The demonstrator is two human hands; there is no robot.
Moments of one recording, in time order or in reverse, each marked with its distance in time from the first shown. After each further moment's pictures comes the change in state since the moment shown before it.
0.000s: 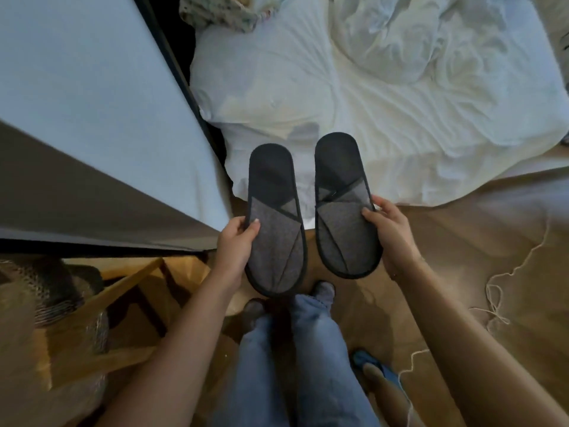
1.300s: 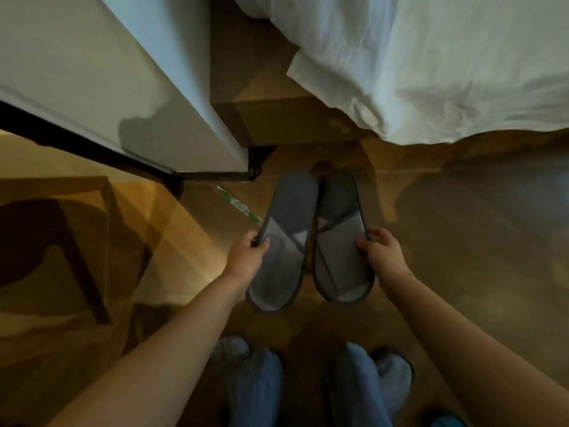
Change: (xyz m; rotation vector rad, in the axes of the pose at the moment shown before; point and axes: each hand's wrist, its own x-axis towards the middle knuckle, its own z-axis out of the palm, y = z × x) left_hand 0.306 -0.502 0.060 0.268 0.066 -0.251; right_hand 0.271 0.528 0.074 -0.222 -0.118 0.346
